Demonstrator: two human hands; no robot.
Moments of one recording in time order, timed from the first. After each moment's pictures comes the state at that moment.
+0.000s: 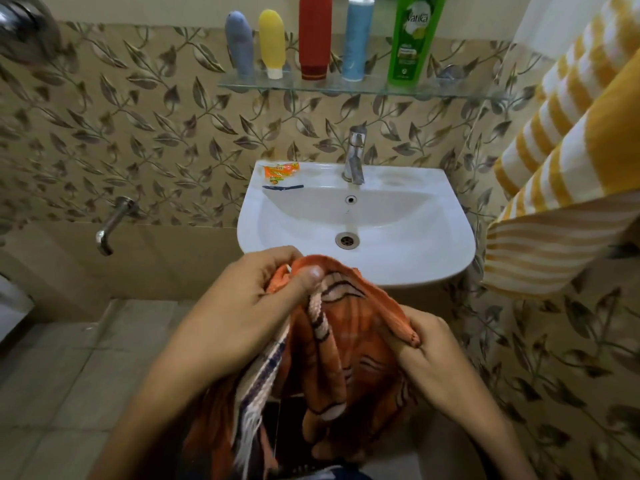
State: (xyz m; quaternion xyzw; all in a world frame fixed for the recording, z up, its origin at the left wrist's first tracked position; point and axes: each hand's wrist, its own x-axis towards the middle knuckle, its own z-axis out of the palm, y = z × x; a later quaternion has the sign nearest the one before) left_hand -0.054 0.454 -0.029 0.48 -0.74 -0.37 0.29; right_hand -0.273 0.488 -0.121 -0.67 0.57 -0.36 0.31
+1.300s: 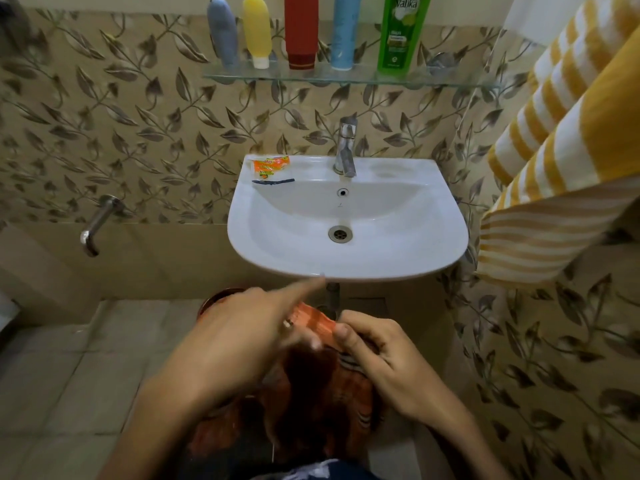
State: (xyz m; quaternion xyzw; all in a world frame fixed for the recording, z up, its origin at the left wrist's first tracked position) left_hand -0.048 0.444 -0.067 0.50 -0.84 -0.21 0.07; right_hand -0.238 0.485 -0.127 -0.70 0.46 -0.39 0.39
